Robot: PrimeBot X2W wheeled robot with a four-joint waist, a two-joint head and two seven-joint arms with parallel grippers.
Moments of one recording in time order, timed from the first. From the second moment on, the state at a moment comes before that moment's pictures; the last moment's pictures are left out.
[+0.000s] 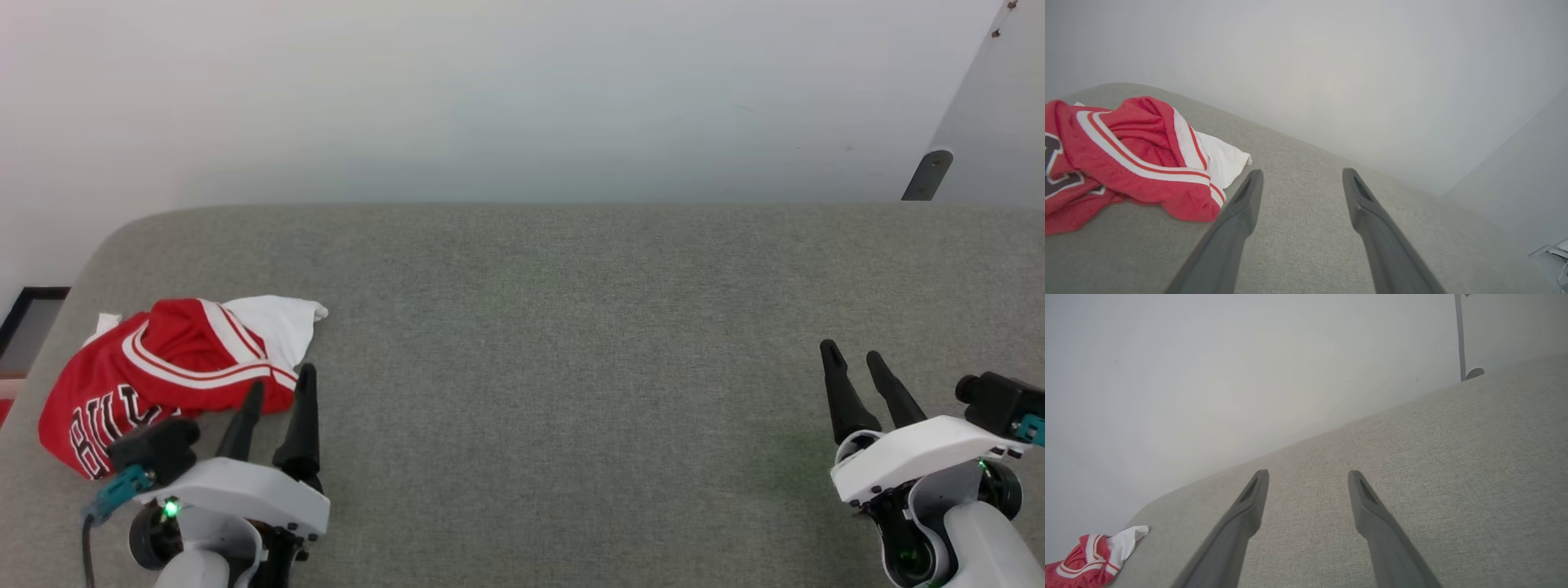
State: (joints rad) left arm -0.20 0.20 -0.04 0.32 -0.65 -0.06 -0.12; right arm -0.32 -0.16 0.08 0.50 0.67 0.13 -0.12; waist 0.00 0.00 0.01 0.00
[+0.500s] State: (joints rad) left arm -0.21 0.21 -0.04 0.33 -0.51 -0.07 -0.16; right arm -0.35 -0.17 0.09 0.53 0.52 0.13 -0.16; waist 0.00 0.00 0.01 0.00
